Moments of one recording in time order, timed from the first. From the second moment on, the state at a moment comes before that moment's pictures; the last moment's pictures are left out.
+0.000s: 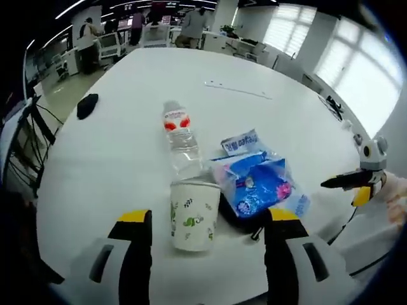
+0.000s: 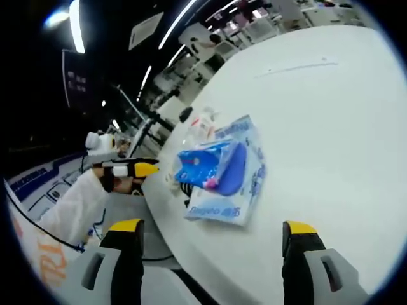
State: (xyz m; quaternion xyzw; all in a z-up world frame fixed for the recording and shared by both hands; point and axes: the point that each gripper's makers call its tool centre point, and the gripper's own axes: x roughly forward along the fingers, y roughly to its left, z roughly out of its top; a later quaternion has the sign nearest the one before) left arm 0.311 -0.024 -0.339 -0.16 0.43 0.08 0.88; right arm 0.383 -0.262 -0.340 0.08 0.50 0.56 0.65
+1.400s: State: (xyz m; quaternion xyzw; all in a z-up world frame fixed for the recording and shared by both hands) left arm 0.424 0.041 -0.359 -0.19 0.41 0.11 0.88; right arm 0.390 -0.263 -0.352 0.11 0.52 0.54 0.66
